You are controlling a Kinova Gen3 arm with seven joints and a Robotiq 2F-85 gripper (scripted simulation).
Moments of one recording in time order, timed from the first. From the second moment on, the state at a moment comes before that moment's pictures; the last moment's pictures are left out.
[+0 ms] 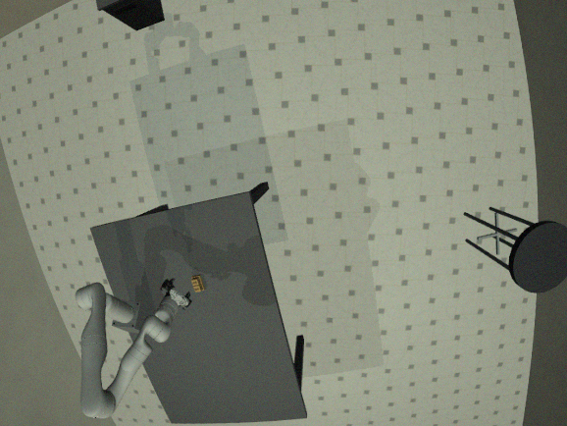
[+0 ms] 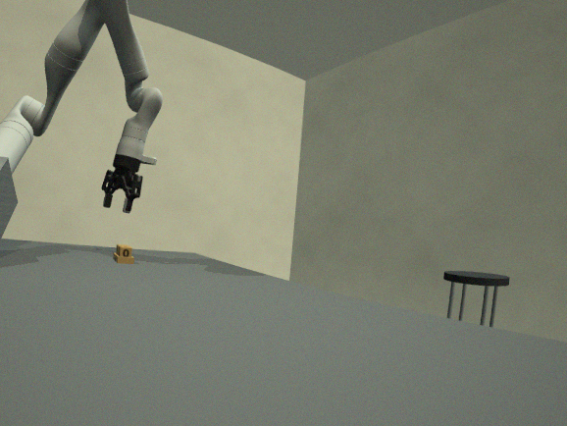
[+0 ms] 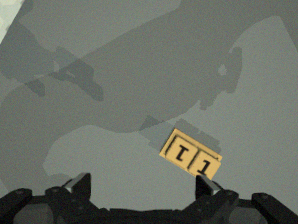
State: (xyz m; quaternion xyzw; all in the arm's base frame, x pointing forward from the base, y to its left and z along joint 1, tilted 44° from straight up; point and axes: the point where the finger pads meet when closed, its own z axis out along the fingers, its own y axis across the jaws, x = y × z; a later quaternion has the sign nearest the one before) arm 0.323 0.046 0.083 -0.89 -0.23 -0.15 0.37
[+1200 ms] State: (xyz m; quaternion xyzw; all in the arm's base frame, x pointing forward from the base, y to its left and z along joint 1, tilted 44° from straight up) arm 0.332 0.055 0.068 -0.83 0.39 0.11 0.38
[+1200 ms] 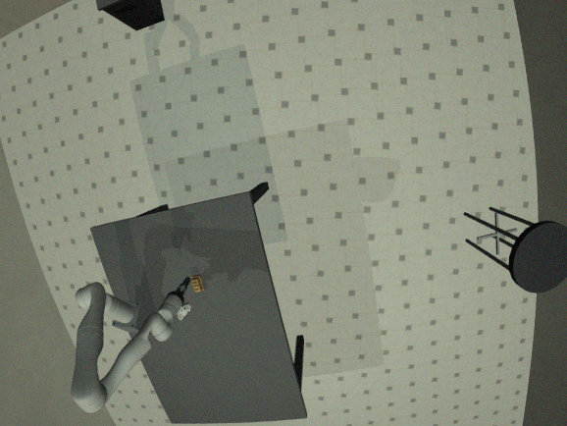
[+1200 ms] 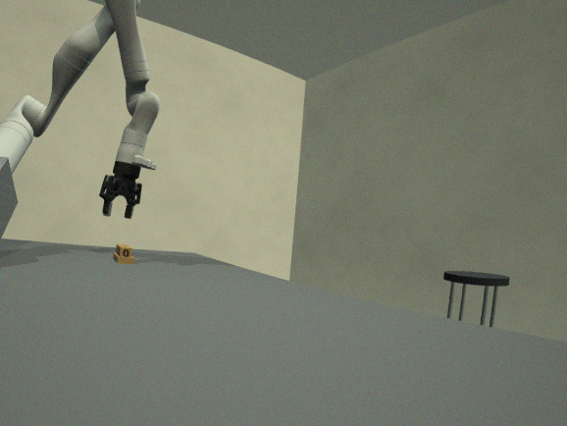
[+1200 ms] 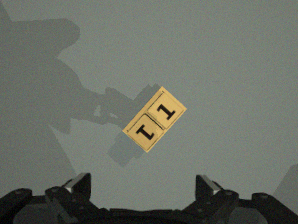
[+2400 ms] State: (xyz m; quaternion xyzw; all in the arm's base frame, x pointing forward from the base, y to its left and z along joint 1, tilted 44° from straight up) arm 0.350 0.037 0.055 -0.65 0.66 0.19 0.32
